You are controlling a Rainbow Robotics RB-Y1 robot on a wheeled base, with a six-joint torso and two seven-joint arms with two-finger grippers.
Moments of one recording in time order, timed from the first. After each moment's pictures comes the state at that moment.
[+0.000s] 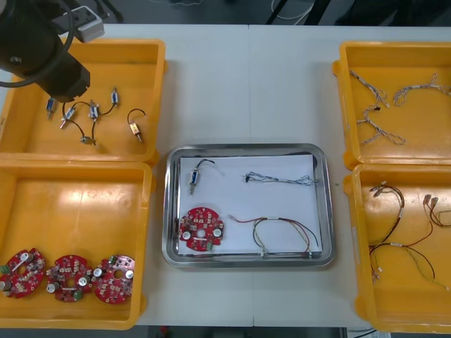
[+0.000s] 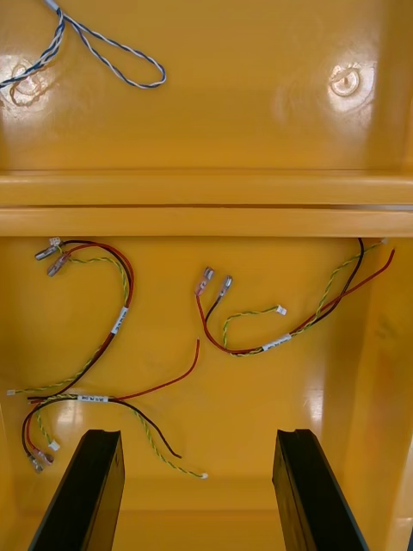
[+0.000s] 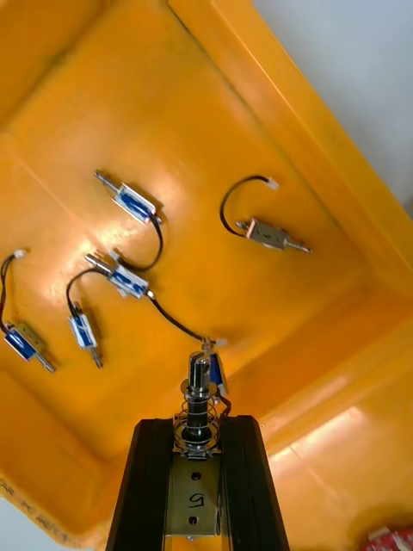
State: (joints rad) right arm -0.16 -0.77 -0.50 -2.09 -0.85 1.92 1.49; left arm -0.87 0.88 -0.22 -1.72 0.88 1.75 -1.72
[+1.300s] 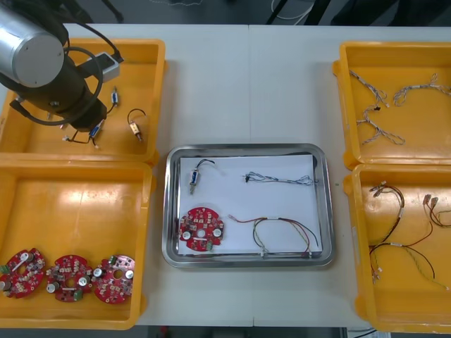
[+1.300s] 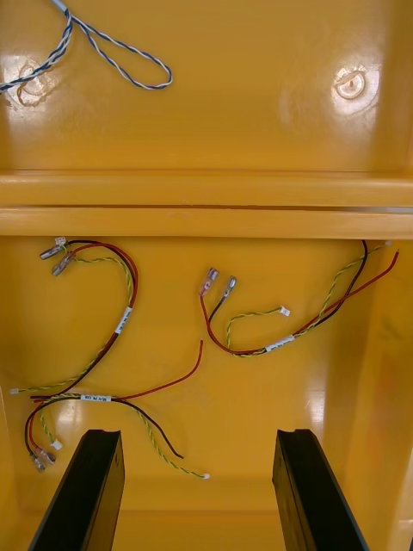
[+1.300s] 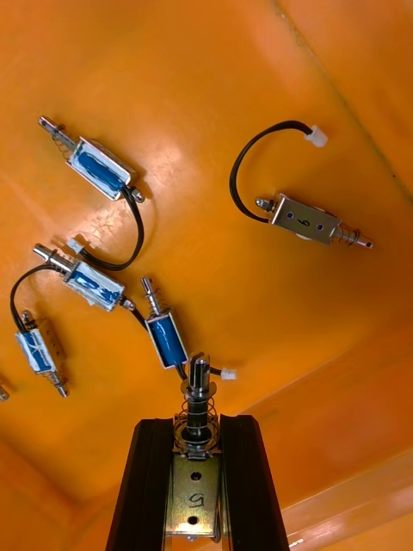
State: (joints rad) right arm -0.16 -0.77 -0.50 -2.09 -0.85 1.92 1.49; left arm -0.79 0.84 -0.36 -1.63 0.74 1.59 -1.72
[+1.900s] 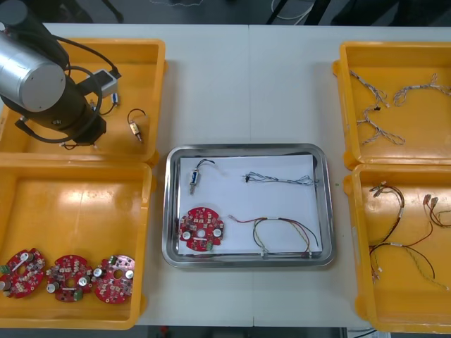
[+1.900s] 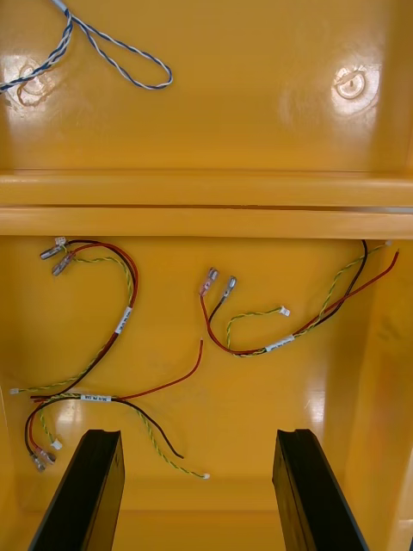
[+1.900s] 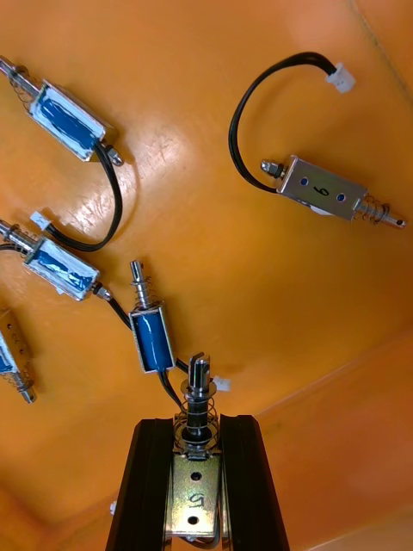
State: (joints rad) right arm -0.15 -0.77 -0.50 -2.09 -0.85 1.92 1.49; left arm -0.70 0.84 -0.36 -1.63 0.71 1.51 -1.72
